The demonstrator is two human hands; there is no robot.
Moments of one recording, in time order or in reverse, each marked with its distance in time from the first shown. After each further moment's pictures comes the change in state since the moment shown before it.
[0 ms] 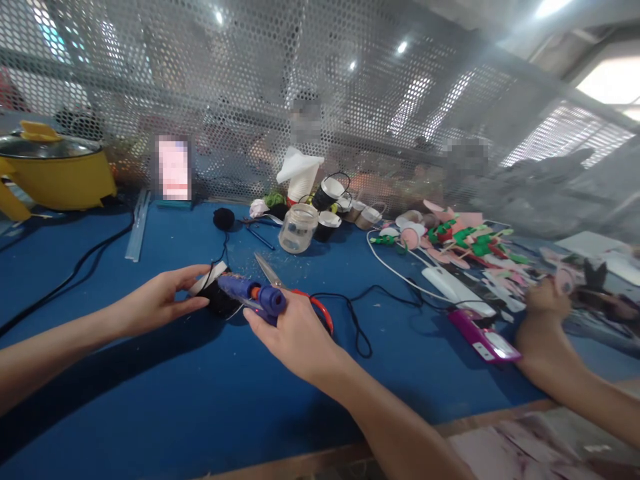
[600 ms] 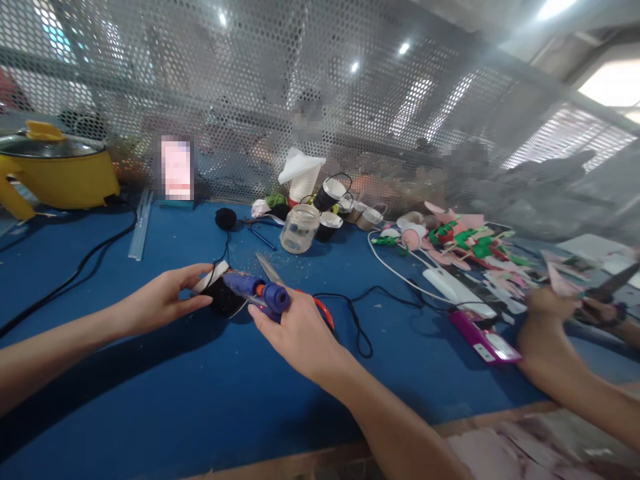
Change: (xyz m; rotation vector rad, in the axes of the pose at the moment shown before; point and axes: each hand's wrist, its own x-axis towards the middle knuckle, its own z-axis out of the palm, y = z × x) left_hand 0.000 0.004 0.002 -0.052 0.043 -0.019; right_hand -0.001 0.001 -0.001 -0.057 0.020 0.019
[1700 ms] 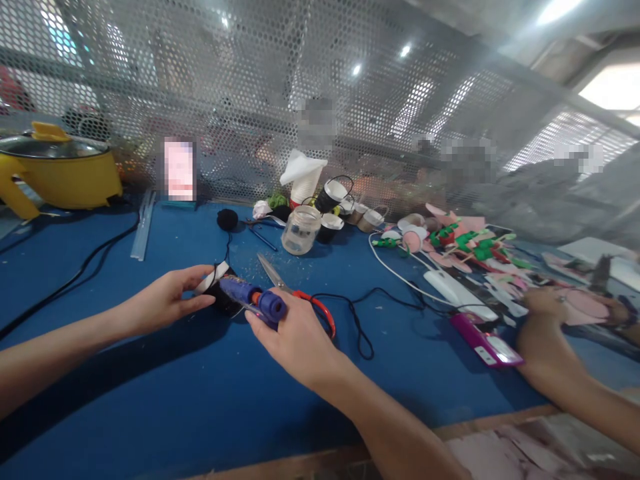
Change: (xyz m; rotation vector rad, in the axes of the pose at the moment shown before) left_hand 0.000 -0.001 0.002 -0.010 0.006 -0.011; right_hand -0.004 -0.004 0.006 -0.002 0.008 -0.014
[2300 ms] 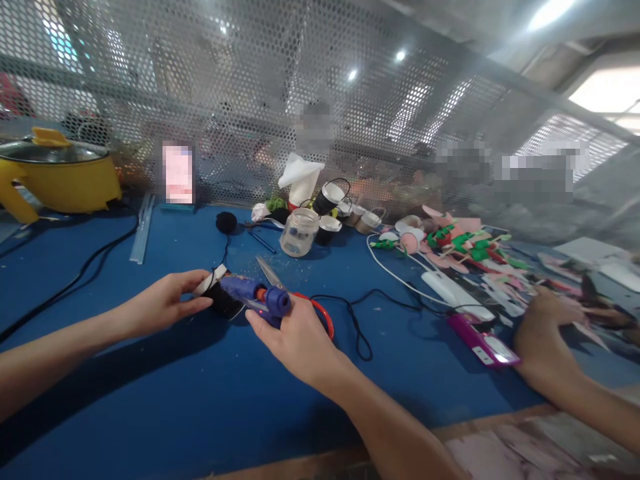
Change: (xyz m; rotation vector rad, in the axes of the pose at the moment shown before) left_hand 0.000 0.003 -0.003 0.022 -0.037 -0.010; right_hand 0.002 0.001 -0.003 0.259 -0.042 0.036
